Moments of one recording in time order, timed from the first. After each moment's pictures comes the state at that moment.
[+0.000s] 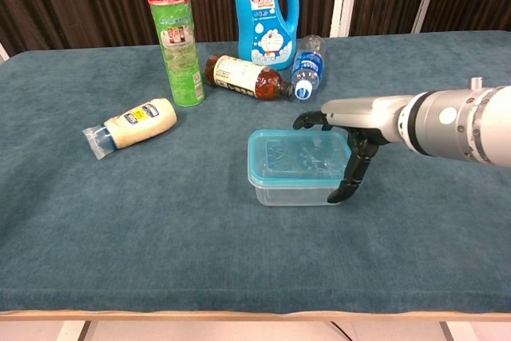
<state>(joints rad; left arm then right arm) -0.07 -1.01 0.07 -1.59 1.71 1.54 -0.12 0.97 -1.47 0.11 -1.85 -0.44 1.01 -0.70</state>
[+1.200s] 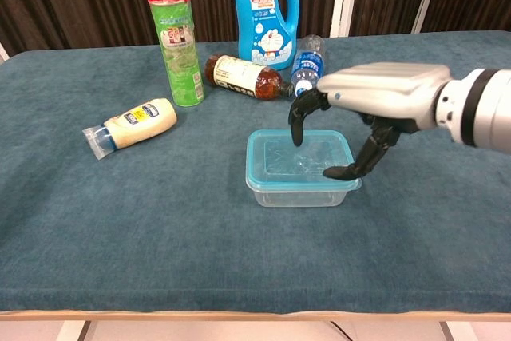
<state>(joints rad) -0.07 -1.01 0.07 -1.60 1.71 1.54 -0.10 0.84 -1.37 -0.01 -1.87 -1.08 1.03 -0.54</state>
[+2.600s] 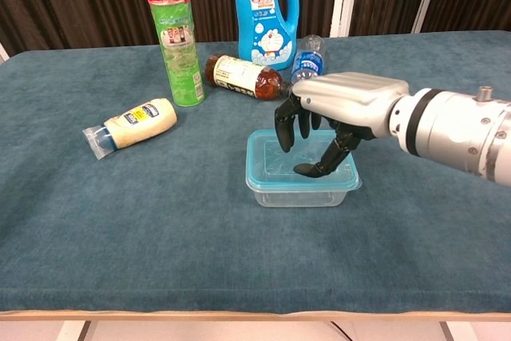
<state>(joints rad) -0.07 -1.01 0.07 -1.59 1.71 1.55 -0.12 0.82 -1.54 0.07 -1.70 -1.08 1.02 -0.53</state>
